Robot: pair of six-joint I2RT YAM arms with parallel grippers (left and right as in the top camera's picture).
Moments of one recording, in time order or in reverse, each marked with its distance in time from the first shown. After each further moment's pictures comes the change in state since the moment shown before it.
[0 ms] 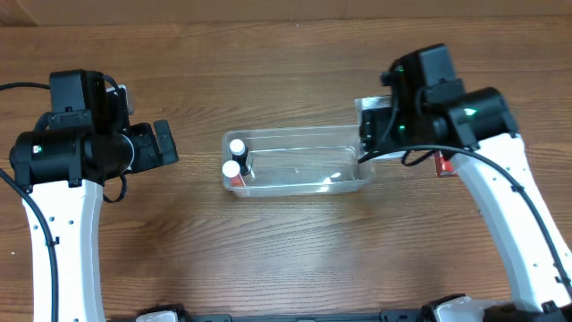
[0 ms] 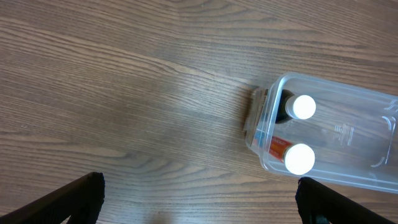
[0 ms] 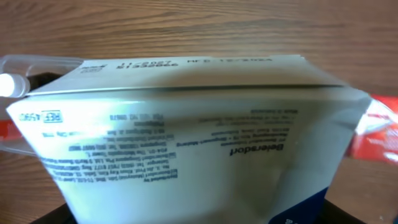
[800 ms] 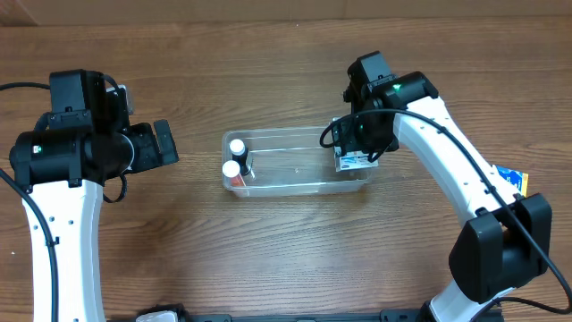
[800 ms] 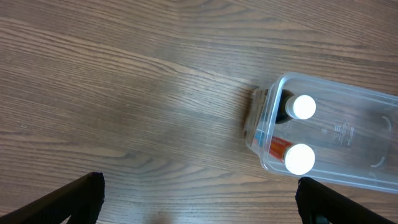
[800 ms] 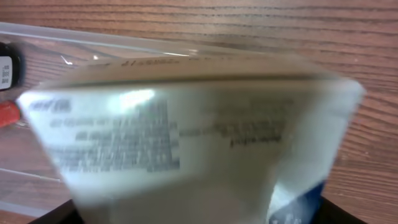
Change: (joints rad) left arm 0.000 0.000 0.000 0.000 0.000 0.000; right arm 0.036 0.291 -0.053 0.080 -0.040 0.019
